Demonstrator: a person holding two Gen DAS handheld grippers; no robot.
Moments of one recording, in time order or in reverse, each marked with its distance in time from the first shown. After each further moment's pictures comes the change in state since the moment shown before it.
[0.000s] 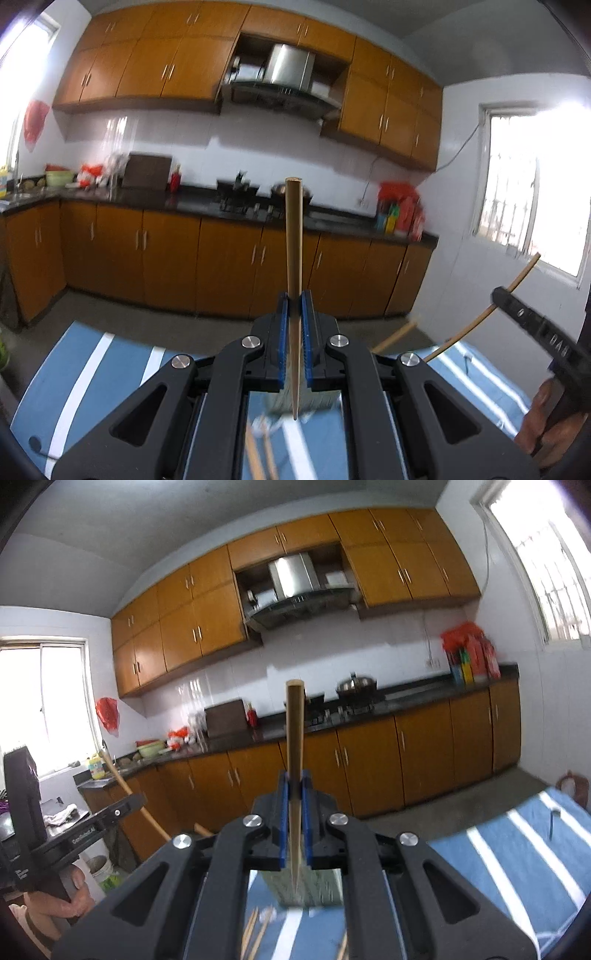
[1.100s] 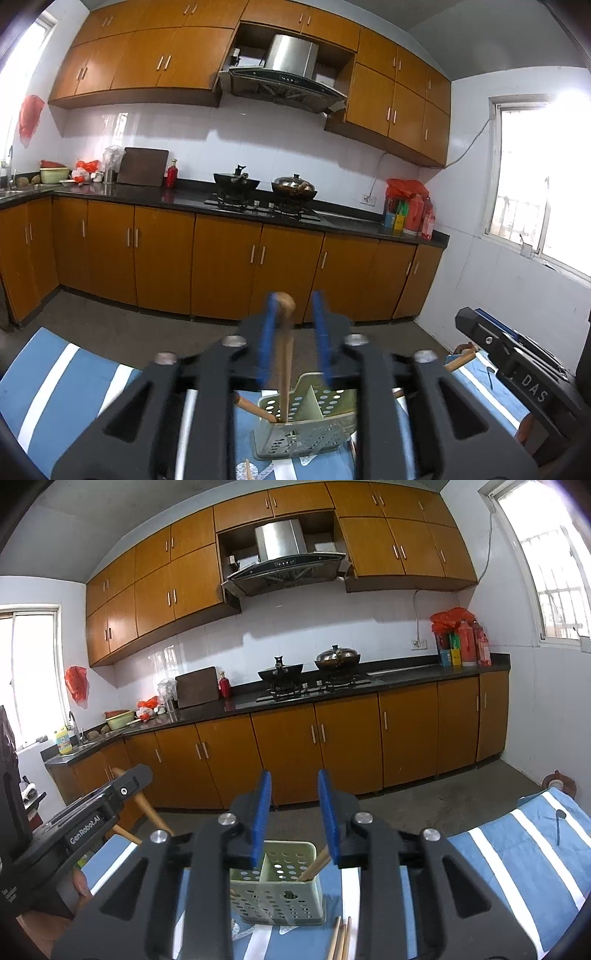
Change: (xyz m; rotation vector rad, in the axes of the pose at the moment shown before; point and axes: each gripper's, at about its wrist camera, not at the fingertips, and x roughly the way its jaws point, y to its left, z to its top) left arm 0.088 -0.005 -0.022 -0.011 0.017 0.023; right arm 0.117 -0.006 -0.032 -0.036 0.126 -0.104
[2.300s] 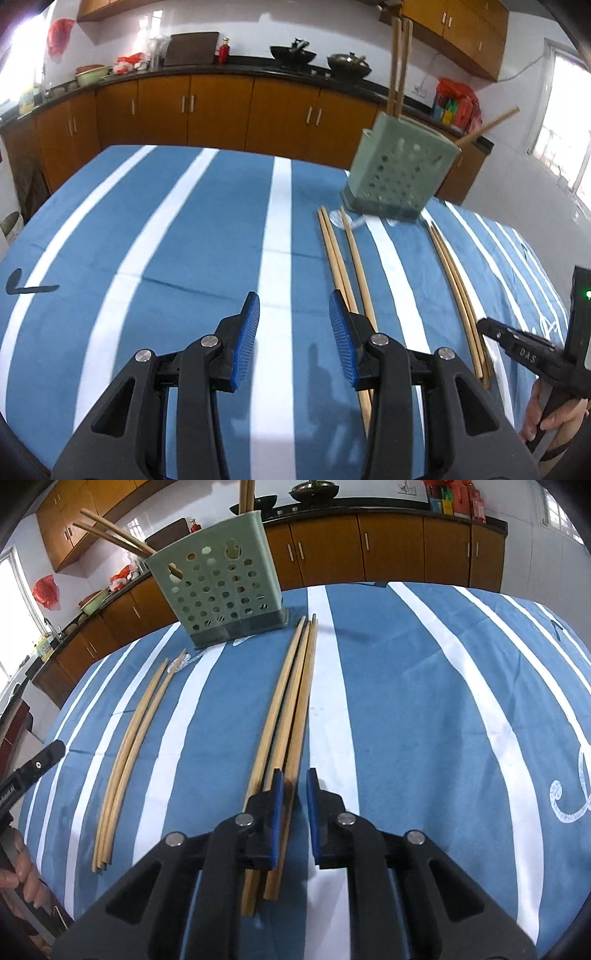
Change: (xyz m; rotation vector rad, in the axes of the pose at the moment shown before) left arm -0.082 0.070 -0.174 -0.068 0.486 0.148; right arm -0.046 -0.040 -0.227 0.066 0.642 -0.051
